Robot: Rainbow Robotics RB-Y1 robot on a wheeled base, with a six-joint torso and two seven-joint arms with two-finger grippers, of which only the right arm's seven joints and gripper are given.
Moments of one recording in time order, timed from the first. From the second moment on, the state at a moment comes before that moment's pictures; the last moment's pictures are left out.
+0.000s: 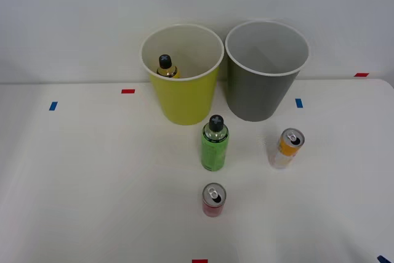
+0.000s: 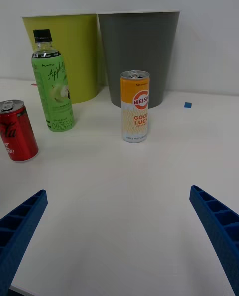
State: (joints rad) arm 1.07 -0.43 0.03 -1.84 0.29 -0.91 1.08
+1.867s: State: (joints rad) arm 1.07 -0.43 0.03 -1.84 0.29 -0.91 1.08
